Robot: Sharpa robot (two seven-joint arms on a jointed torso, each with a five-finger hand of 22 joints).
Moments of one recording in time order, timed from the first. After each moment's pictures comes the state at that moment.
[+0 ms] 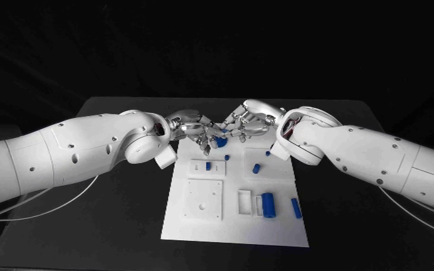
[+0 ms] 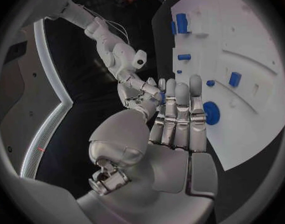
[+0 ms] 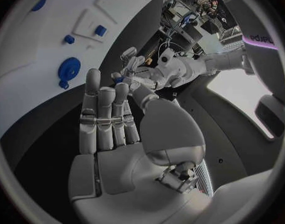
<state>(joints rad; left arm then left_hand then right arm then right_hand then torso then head) 1.41 -0.69 -0.24 1.37 -0.45 0.07 0.07 1.11 0.29 0.34 -0.20 0.04 0.89 0.13 0.17 0.29 1.09 0.03 0.56 0.26 0.97 -0.01 1.20 0.44 0.05 1.17 -0.03 0.07 1.28 1.20 -0.66 0.04 1.37 -1.07 -0.15 0.13 1.21 0.00 0.28 -0.28 0.38 1.08 0.11 0.06 0.06 1.26 -0.01 0.76 0.82 1.27 -0.06 0.87 1.07 0.07 1.34 -0.07 0.10 1.03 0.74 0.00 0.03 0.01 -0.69</state>
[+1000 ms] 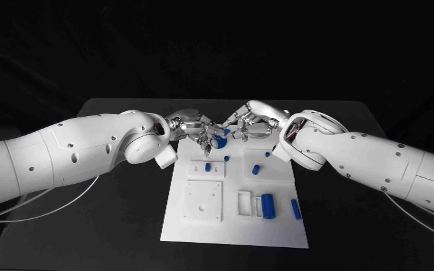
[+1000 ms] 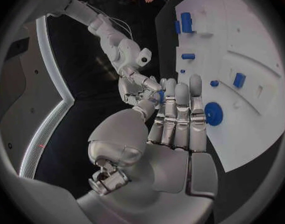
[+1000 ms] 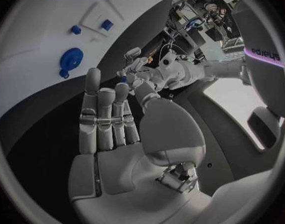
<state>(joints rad) 1.41 -0.69 -0.24 1.36 -0.42 0.08 0.07 1.08 0.28 0.35 -0.21 0.05 0.94 0.13 0.14 0.32 1.10 0.03 0.54 0.26 0.98 -0.02 1.19 0.45 0.05 1.17 -0.03 0.07 1.29 1.19 -0.68 0.04 1.40 -1.15 -0.25 0.18 1.22 -0.02 0.14 -0.27 0.39 1.08 0.11 0.06 0.06 1.26 -0.01 0.77 0.81 1.27 -0.06 0.89 1.07 0.07 1.37 -0.07 0.08 1.00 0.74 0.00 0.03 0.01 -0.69</state>
